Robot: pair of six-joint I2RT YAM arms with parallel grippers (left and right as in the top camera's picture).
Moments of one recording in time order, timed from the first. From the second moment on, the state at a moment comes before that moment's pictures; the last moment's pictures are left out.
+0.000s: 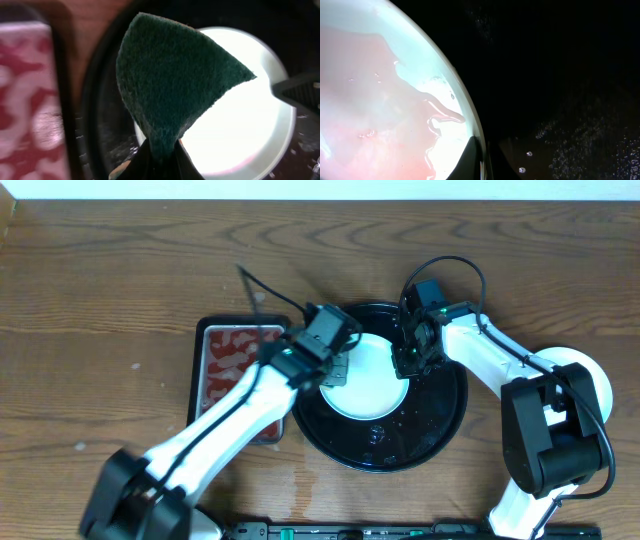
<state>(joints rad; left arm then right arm) -0.63 1.54 1.12 -0.67 -0.11 -0.51 0.32 1.92 1.20 -0.76 -0.14 0.16</state>
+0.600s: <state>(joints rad) -0.32 1.47 1.07 -0.78 -0.12 -0.43 0.32 1.92 1.20 -0.76 -0.14 0.16</state>
